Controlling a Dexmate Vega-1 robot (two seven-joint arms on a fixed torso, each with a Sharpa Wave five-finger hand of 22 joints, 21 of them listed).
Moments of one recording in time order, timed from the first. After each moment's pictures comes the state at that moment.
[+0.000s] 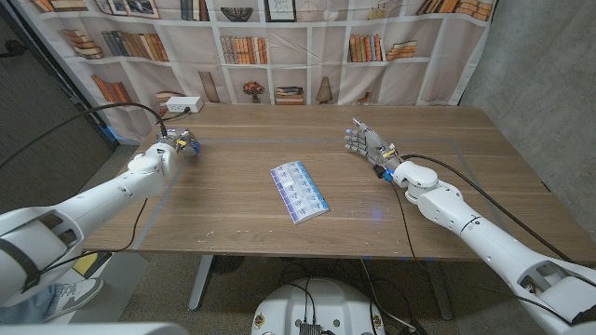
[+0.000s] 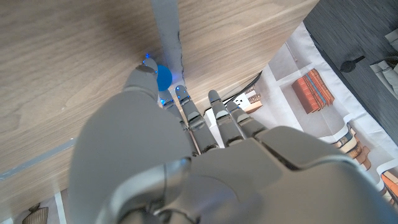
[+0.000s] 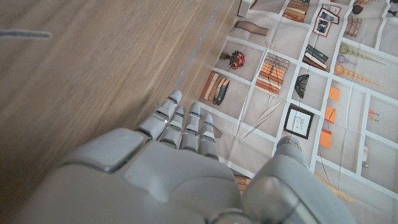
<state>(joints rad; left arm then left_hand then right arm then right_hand) 0.44 0.84 0.82 -1.13 0.53 0.36 0.15 1.13 -0.01 0.16 -0.12 0.28 0.74 -0.22 0.30 0.21 0.75 -0.22 0.20 0.20 0.43 -0.04 0.19 0.18 0.13 -0.04 0.20 0.18 -0.76 -0.54 -0.52 -1.40 0.55 0.05 0.07 0.22 -0.01 0.22 -0.10 0.19 0.22 0.04 0.21 0.19 0.21 0.07 0.38 0.18 0.17 0.02 0.20 0.18 0.29 -0.04 0.21 0.18</state>
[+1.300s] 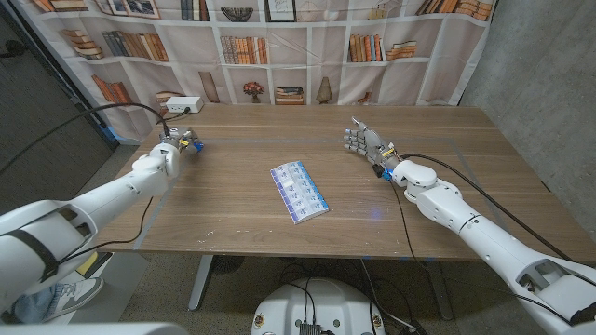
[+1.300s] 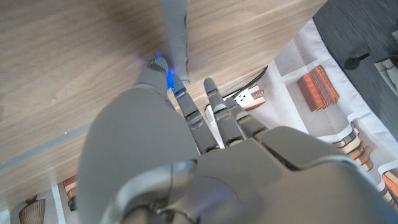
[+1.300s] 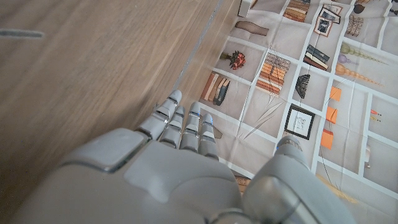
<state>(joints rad) 0.39 0.77 0.87 -0.98 0.51 0.29 0.21 1.17 0.04 0.17 -0.11 0.22 0.99 -0.25 0.39 0.19 1.02 -0.22 0.21 0.19 0.67 -0.06 0.20 0.18 0.22 -0.04 0.20 0.18 -0.76 -0.54 -0.52 -1.41 0.55 0.04 0.07 0.22 -0.01 0.22 -0.10 0.19 0.22 0.04 0.21 0.19 0.22 0.07 0.36 0.18 0.18 0.02 0.19 0.18 0.30 -0.04 0.21 0.18</state>
